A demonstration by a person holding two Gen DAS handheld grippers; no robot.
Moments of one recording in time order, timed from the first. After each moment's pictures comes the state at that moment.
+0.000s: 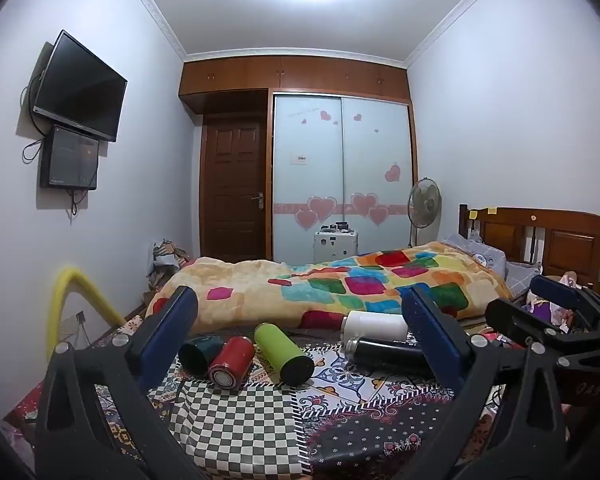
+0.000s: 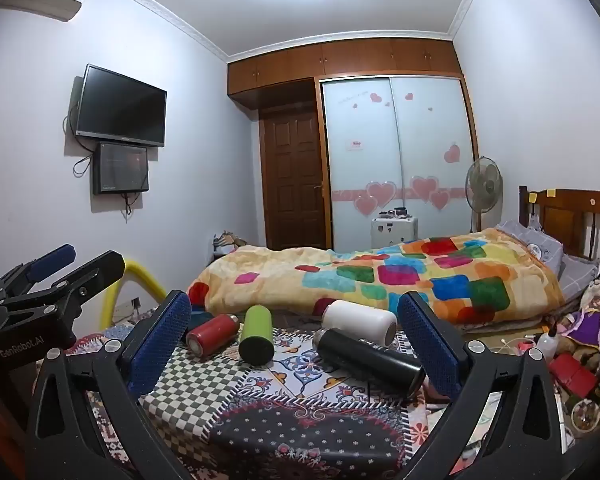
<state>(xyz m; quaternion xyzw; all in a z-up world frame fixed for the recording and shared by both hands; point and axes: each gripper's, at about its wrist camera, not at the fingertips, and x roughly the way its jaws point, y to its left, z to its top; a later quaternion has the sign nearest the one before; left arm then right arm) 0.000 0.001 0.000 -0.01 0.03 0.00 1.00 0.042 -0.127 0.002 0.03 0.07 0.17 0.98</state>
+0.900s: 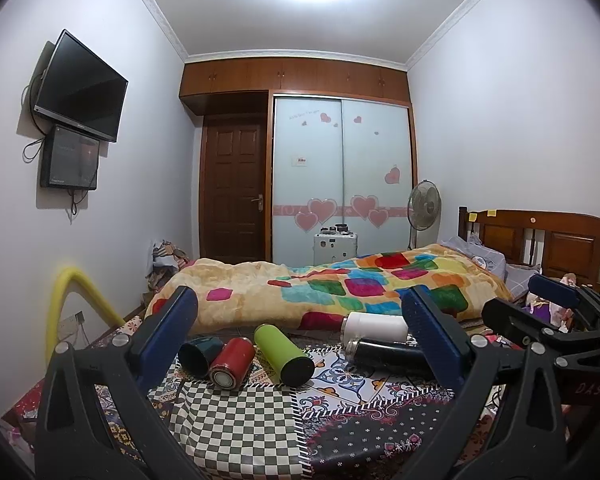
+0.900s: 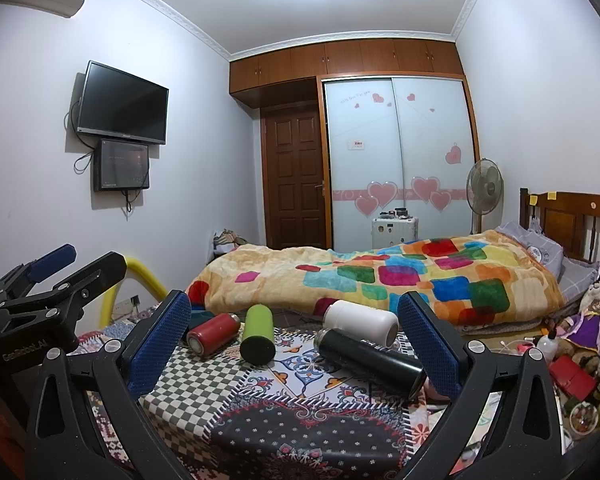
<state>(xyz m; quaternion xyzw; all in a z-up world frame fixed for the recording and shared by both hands) -0.001 0.001 -0.001 -0.01 0.03 0.00 1.00 0.042 -0.125 0.004 0.02 0.07 0.17 0.98</state>
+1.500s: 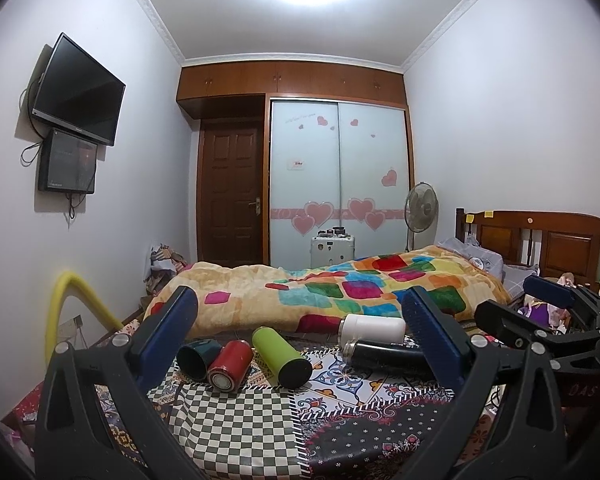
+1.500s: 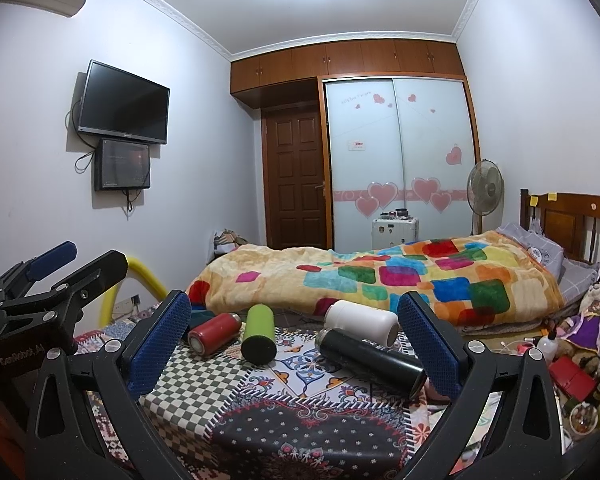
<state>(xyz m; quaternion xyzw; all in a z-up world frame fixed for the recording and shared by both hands) -0.003 0.003 -0.001 -0.01 0.02 0.00 1.00 0.039 -0.123 0.004 0.02 0.07 0.17 0.98</state>
